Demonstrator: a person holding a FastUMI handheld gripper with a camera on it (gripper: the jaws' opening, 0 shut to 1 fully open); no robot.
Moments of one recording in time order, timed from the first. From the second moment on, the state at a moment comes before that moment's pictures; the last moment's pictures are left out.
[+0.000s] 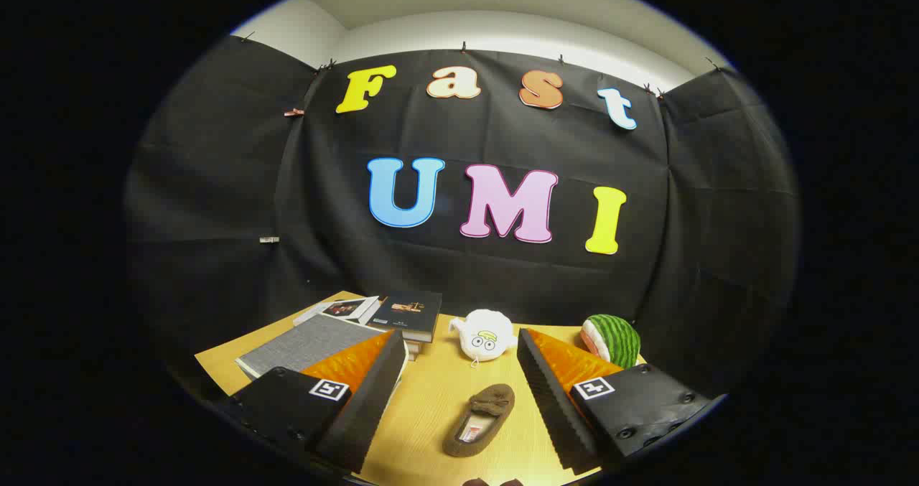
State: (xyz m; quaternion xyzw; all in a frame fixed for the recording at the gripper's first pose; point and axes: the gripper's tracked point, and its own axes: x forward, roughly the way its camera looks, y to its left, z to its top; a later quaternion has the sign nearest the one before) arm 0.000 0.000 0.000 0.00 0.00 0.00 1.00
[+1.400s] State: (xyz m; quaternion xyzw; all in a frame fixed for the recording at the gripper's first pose) arm 0.032 0.018 -0.029 0.01 0.06 0.07 1.00
